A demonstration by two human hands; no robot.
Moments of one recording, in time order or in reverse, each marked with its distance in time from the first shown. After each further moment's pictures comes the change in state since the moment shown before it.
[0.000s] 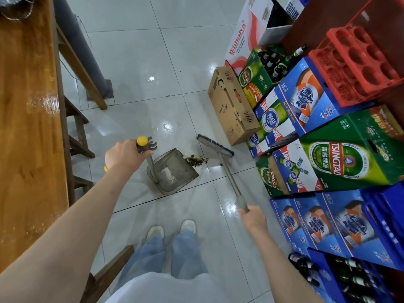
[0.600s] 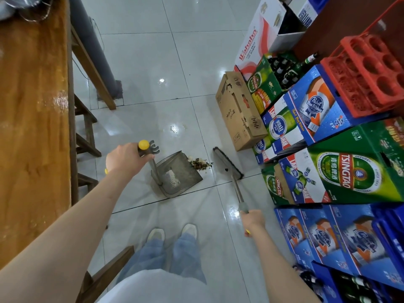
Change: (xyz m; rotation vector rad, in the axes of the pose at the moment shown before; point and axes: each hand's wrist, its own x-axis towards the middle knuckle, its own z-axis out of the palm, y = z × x) left_hand -0.001 -0.004 -0.002 0.007 0.012 -0.021; right_hand 0.027 -0.019 0.005 0.201 -0.078 0.164
